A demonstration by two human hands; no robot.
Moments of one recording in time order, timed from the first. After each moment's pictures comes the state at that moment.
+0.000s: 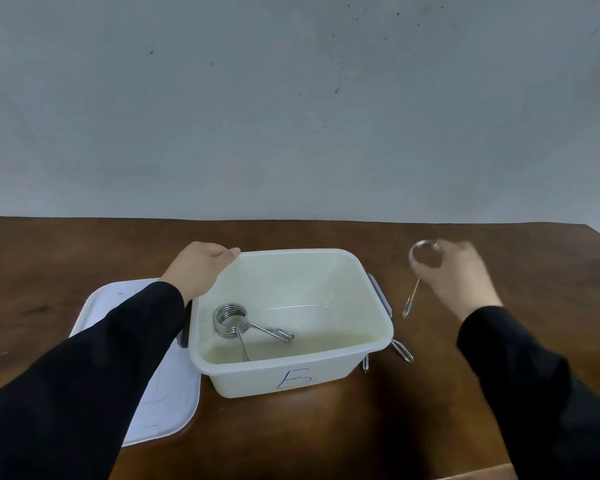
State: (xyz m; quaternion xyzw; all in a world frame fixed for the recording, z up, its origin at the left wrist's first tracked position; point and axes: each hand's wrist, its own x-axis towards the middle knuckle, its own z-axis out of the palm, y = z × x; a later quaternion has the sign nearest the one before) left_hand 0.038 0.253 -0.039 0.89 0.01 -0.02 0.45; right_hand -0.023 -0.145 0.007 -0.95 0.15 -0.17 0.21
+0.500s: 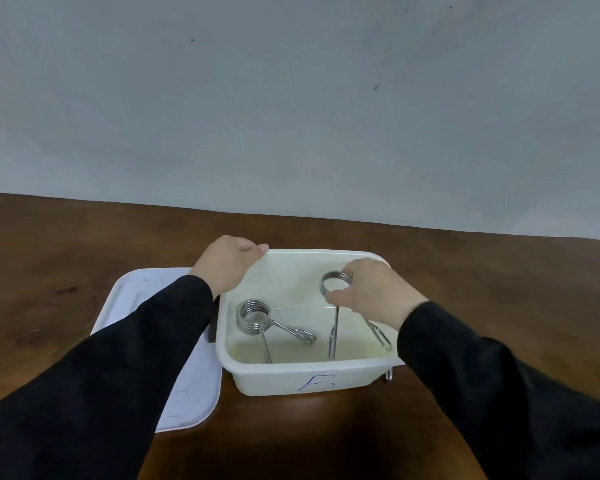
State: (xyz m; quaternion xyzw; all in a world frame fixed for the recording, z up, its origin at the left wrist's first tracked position) left_hand 0.035 0.252 -0.037 0.89 0.01 -0.02 0.46; right_hand -0.004 0.006 0.006 -0.99 -0.04 0.08 0.12
